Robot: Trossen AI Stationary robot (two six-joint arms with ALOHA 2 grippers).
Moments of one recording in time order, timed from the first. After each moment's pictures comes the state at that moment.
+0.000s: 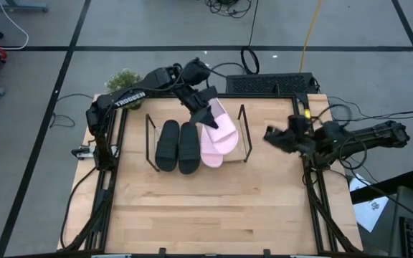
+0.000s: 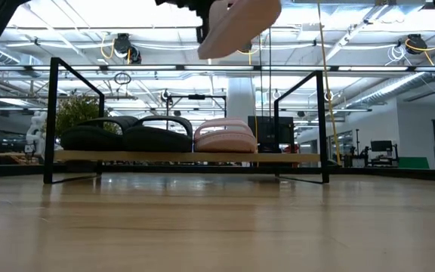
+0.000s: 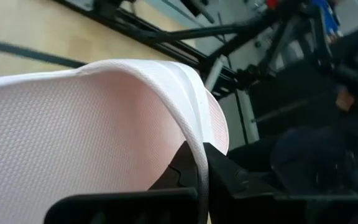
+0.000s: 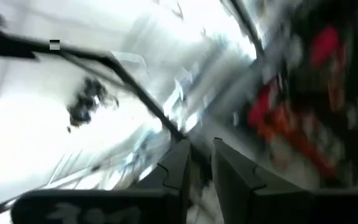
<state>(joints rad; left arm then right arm) 0.40 1.87 2.00 -0.96 0.88 -0.16 0.14 0.79 0.52 0.78 -0.01 0.89</state>
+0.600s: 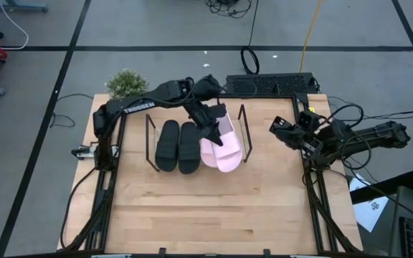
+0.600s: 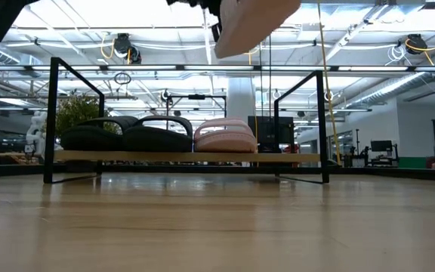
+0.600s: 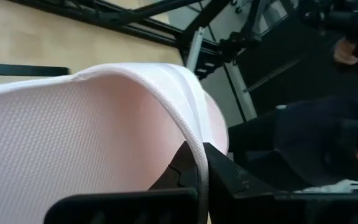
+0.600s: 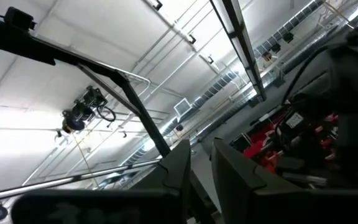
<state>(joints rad) 0.28 1.93 2.01 -0.93 0.90 -0.04 0.14 0.76 0.52 0.89 0.06 0.69</state>
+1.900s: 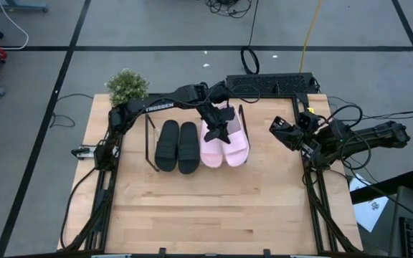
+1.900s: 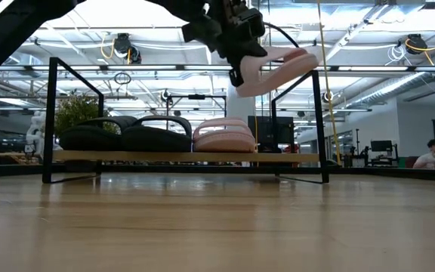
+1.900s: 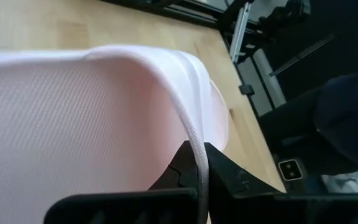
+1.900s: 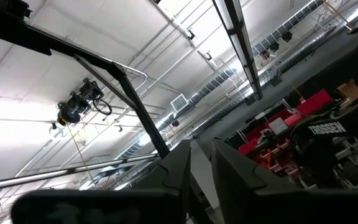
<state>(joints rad) 0.32 2.11 2.01 -0.88 0.87 0.16 0.14 0.76 0.52 0.87 0.05 0.65</state>
